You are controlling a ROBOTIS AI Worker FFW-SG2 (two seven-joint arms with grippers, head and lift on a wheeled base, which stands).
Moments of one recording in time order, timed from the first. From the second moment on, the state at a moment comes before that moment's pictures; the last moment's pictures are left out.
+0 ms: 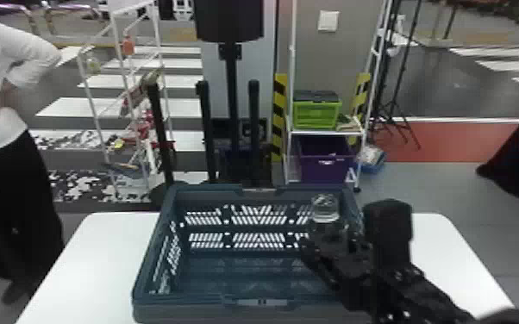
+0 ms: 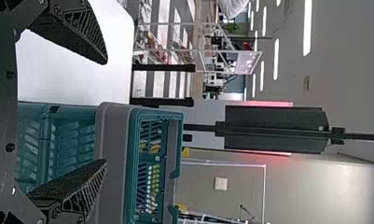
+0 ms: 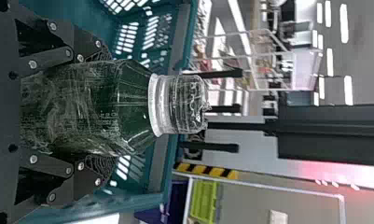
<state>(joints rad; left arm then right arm) 0.89 0.30 -0.15 -2.15 0.14 -0.28 0.32 0.09 -0.12 0.26 -2.25 -0.11 0.94 0.00</state>
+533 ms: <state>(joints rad) 0.89 0.30 -0.15 -2.14 0.14 -0.28 0.31 -0.30 -0.05 0.34 -1.89 -0.26 1.30 -0.03</state>
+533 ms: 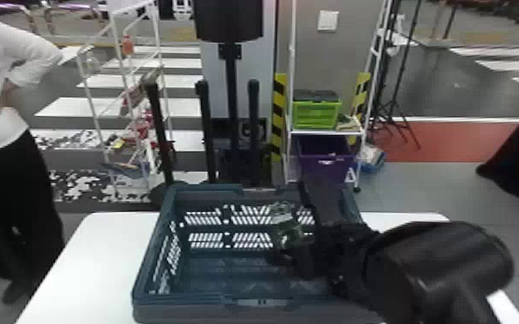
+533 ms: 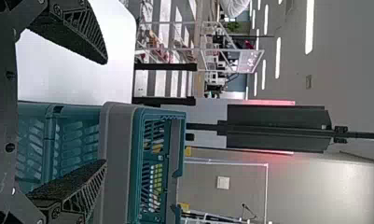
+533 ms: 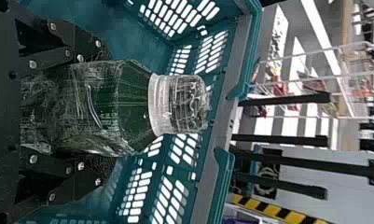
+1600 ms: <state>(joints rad) 0.88 0.30 -0.12 -2.12 0.17 -0.28 0.30 -0.58 0.00 0.40 -1.29 -0.35 1.11 0.01</state>
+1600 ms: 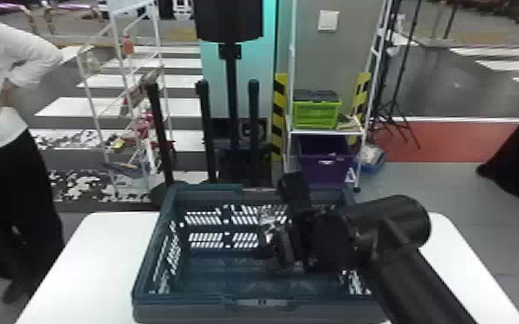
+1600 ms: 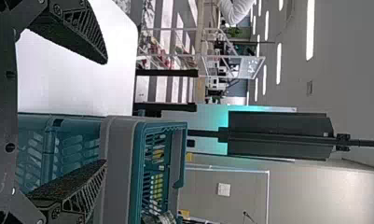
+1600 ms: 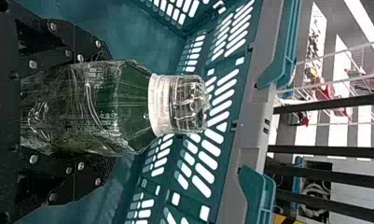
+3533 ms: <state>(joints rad) 0.90 0.30 -0.12 -2.13 0.17 -0.33 0.29 0.31 -0.18 0.12 -2.33 -0.21 0.66 -0.02</state>
